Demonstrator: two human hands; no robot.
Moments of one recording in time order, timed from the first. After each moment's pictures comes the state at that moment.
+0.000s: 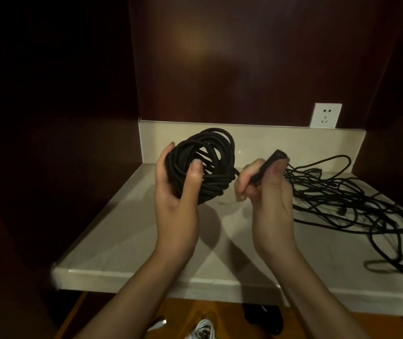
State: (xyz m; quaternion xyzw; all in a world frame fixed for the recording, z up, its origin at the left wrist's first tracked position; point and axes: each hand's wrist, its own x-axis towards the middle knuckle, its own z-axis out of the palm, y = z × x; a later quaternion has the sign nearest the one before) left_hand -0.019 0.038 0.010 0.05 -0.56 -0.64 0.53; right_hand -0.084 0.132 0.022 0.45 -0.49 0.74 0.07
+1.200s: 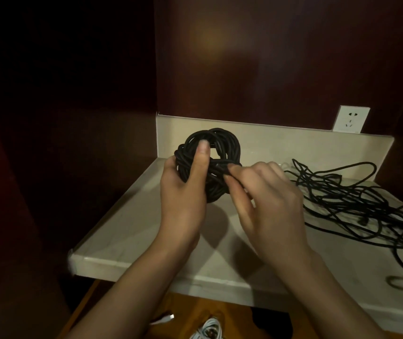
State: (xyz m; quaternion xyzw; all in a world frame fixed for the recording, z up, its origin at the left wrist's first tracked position) left_hand -0.008 0.030 0.032 0.14 -0.54 -0.66 0.50; right_hand -0.089 0.124 0.019 0.53 -0.63 0.37 0.43
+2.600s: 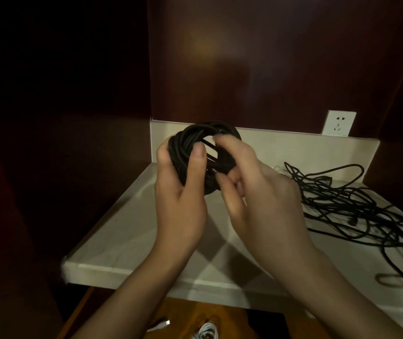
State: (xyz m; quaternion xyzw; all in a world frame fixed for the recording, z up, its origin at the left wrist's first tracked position) left_hand 0.000 0.038 0.035 0.05 -0.60 -0.56 0.57; right_hand -0.055 0.134 0.054 0.51 -0.69 0.36 0.37
